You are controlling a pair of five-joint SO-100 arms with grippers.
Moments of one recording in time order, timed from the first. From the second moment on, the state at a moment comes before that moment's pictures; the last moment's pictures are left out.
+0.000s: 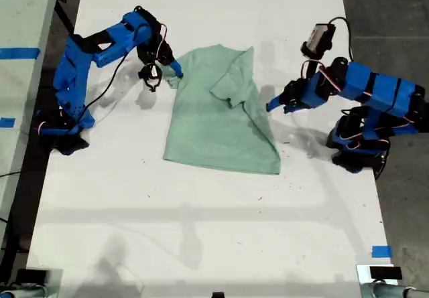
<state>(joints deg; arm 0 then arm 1) -43.3 45.4 50.6 85.9 48.6 25.6 136.3 125.4 80.2 -23.9</state>
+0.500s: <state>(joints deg) -45.2 38.9 44.2 84.9 49.3 25.0 137.6 125.8 80.2 -23.7</state>
